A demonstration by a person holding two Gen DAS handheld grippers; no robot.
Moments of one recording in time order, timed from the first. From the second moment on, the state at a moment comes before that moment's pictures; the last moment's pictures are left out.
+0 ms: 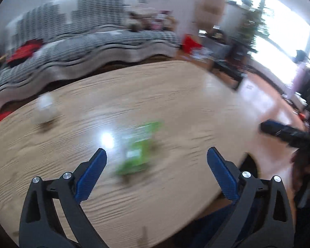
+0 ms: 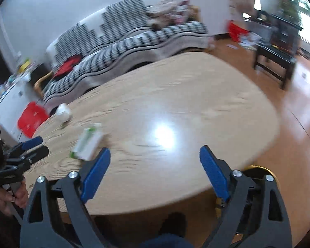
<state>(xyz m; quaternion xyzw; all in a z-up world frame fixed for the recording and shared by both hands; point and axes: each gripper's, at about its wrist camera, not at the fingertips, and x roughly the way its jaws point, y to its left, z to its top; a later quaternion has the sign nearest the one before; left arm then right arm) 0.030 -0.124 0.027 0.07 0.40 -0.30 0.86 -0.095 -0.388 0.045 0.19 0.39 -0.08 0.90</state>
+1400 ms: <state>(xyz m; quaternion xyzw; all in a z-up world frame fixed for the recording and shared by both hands) 0.223 -0.023 -0.031 0.04 0.40 -0.13 0.90 0.091 -0.182 -0.073 0.07 0.52 0.04 0.85</state>
